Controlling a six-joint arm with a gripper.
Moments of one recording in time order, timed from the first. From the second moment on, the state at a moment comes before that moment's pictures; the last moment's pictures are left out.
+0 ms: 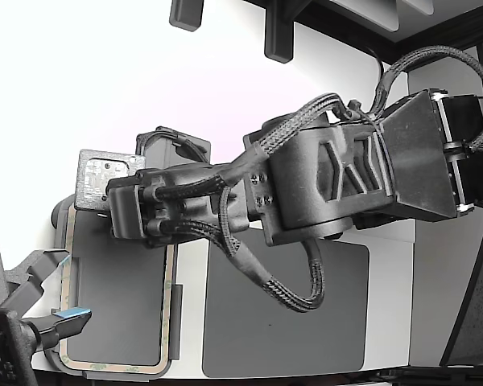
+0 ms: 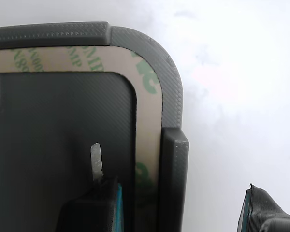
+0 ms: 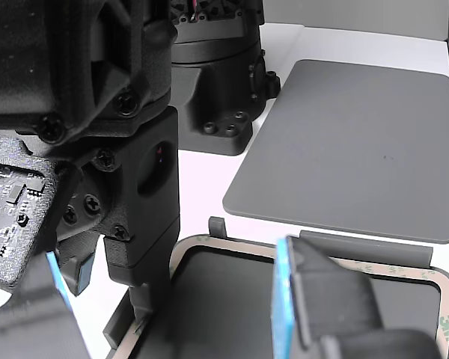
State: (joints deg) arm 16.6 77.2 75.6 80.8 8.3 16.4
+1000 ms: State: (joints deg) arm 5.6 113.5 99.8 65.0 16.1 13.0
